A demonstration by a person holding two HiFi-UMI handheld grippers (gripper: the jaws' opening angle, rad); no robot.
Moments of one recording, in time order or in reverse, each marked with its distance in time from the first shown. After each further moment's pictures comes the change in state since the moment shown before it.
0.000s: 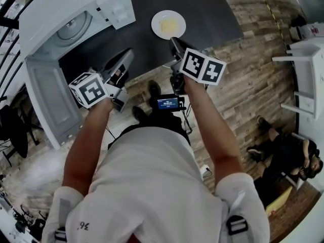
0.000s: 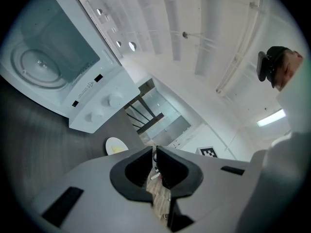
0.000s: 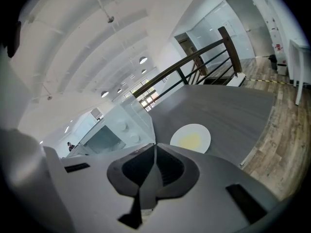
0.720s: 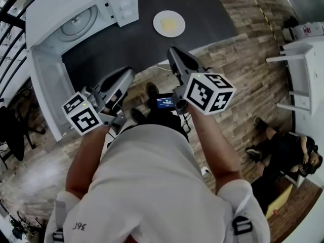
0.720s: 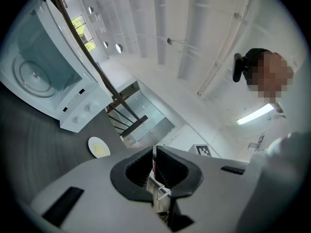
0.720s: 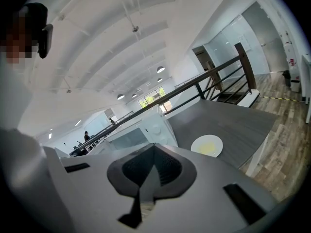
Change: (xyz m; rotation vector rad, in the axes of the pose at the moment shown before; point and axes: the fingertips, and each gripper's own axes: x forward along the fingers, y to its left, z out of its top) left arm -0.090 -0.098 -0.015 0.059 -0.026 -0.183; right arm -0.096 0.104 -0.017 -0.154 -0.100 0.115
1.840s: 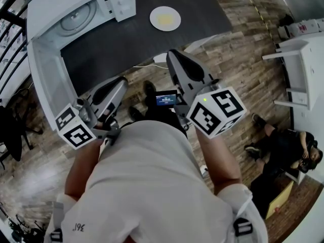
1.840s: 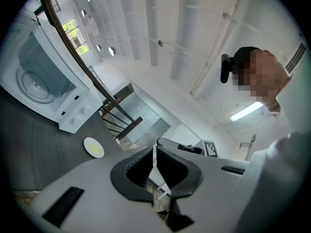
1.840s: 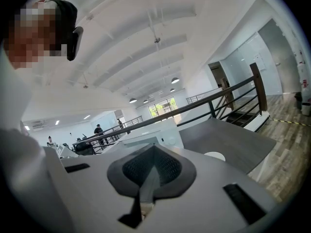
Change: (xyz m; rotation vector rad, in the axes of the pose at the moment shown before) left arm -0.047 -0.063 -0.019 0.064 -0.014 -0.041; right arm -0.078 0.075 0.015 -0.199 -0.120 0.084
